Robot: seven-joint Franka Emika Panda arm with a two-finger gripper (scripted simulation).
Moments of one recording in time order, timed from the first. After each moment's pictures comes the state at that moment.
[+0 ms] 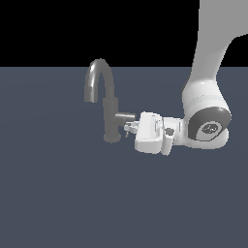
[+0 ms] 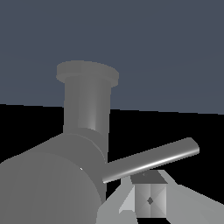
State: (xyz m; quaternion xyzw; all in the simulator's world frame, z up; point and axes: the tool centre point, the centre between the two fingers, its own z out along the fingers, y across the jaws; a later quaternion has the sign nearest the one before) arm -0.021 -0.012 0.102 -0.45 0.53 0.44 0.56
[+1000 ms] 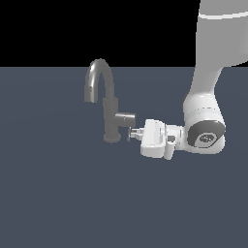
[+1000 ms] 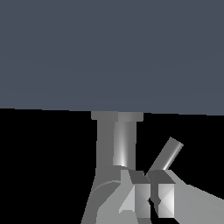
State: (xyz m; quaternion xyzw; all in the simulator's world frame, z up) arm 0.011 -0.036 0.057 -0.45 0.55 0.43 0.56
